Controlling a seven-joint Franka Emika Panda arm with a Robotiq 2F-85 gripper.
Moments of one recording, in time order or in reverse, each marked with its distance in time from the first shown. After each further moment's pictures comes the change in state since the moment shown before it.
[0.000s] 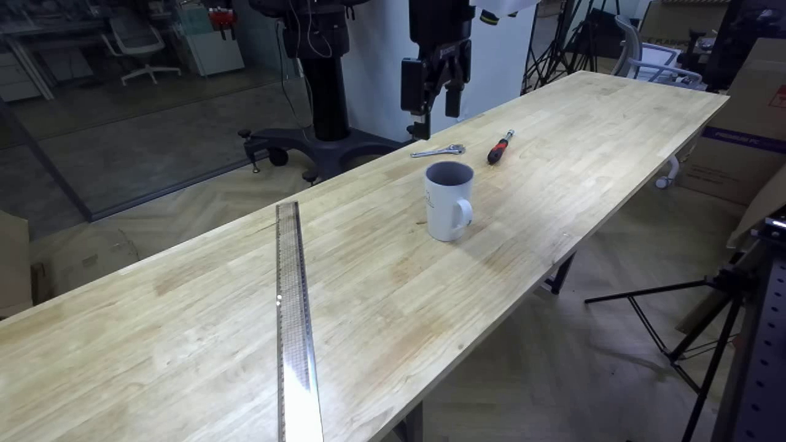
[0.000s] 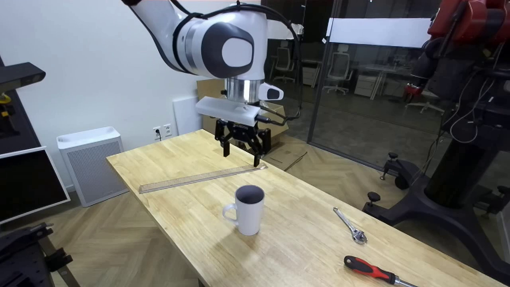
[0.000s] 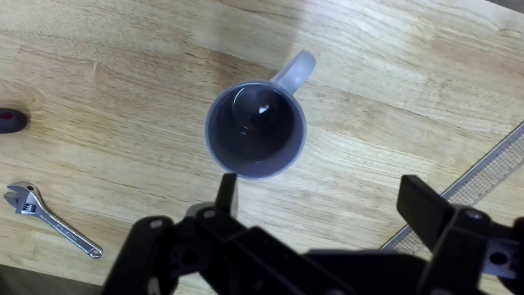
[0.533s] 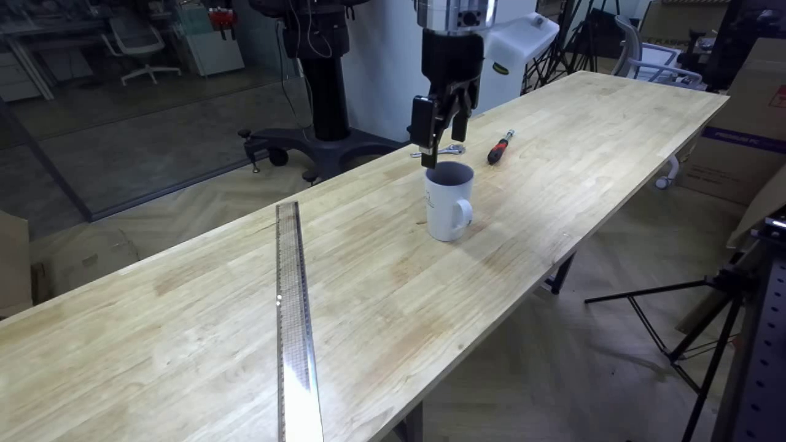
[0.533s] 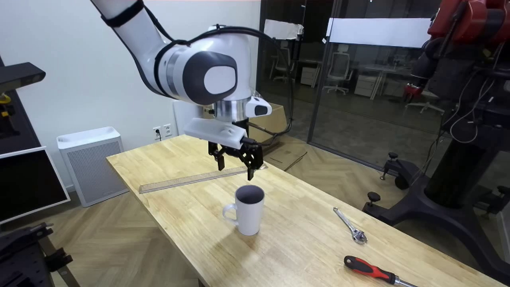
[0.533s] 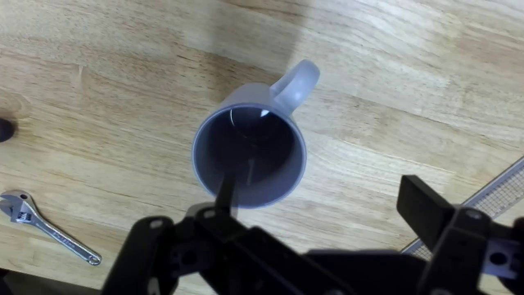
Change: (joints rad) arm 0.010 -0.003 -0.001 -0.148 -0.041 0.224 0.054
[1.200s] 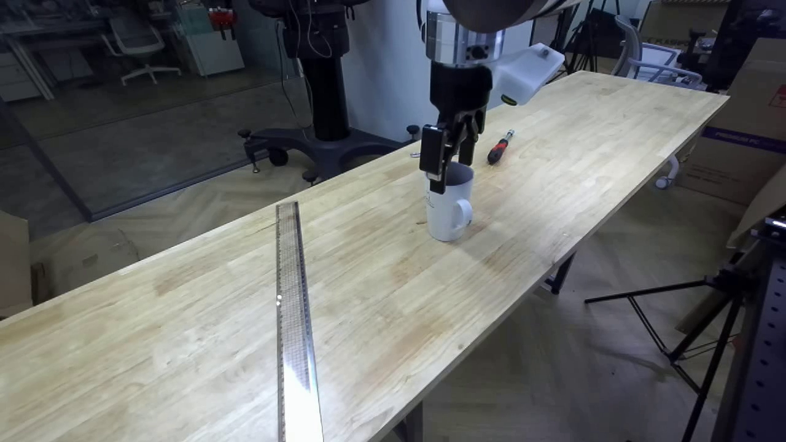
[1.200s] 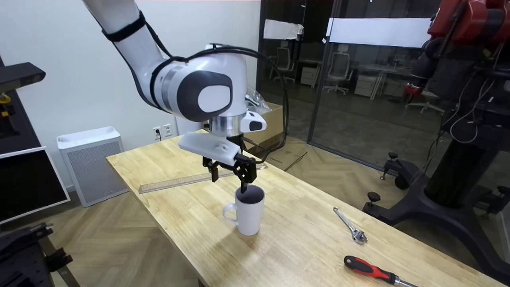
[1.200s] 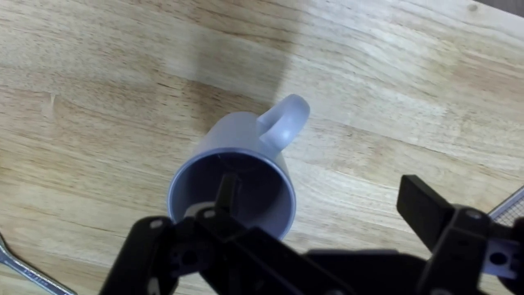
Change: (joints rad) arm -0.009 0.040 0.012 -0.037 0.026 0.043 -0.023
